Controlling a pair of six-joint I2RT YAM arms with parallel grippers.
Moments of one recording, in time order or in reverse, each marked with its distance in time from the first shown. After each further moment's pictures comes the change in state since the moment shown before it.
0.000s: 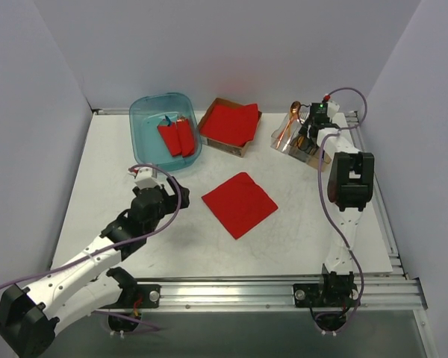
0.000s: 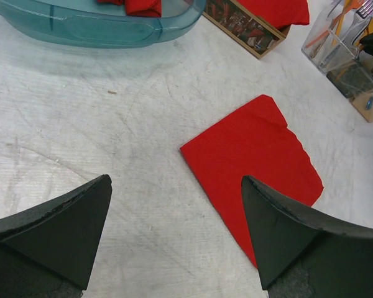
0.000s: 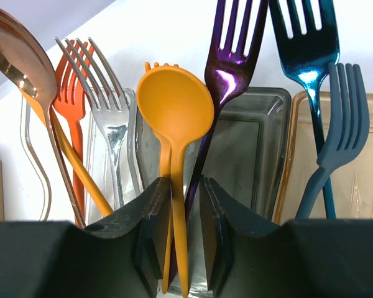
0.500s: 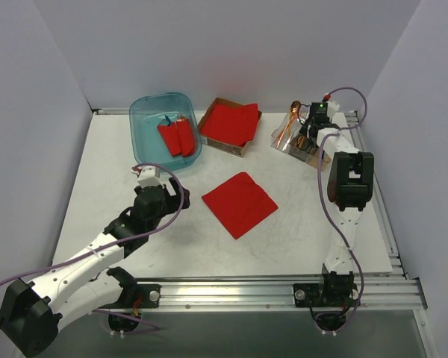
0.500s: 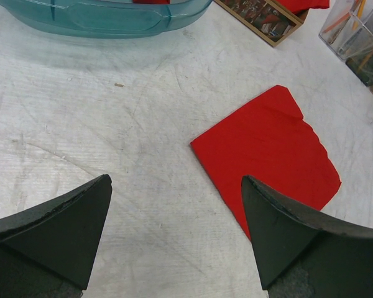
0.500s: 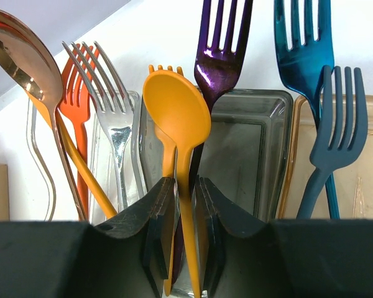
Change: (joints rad) left arm 0.021 0.046 0.000 0.000 0.018 0.024; right arm 0.000 0.008 0.003 0.026 0.000 0.005
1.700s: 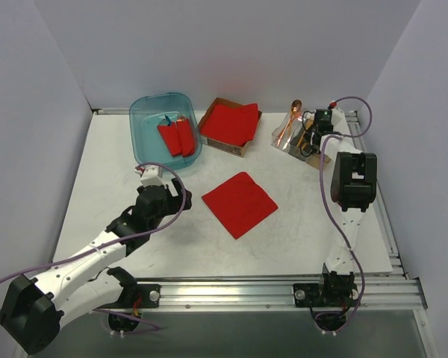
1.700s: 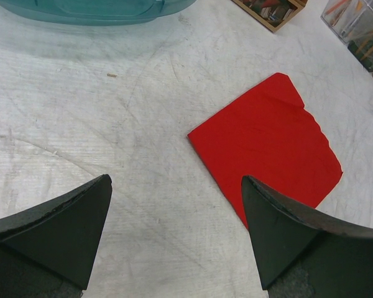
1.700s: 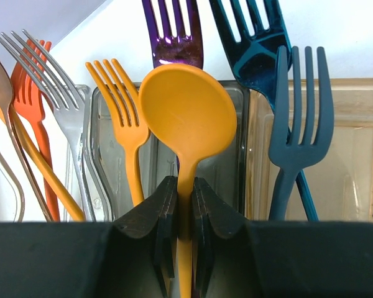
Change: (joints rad) left arm 0.005 0.028 0.000 0.005 0.040 0.002; right arm -0.030 -0.014 -0.124 0.134 -0.018 0.047
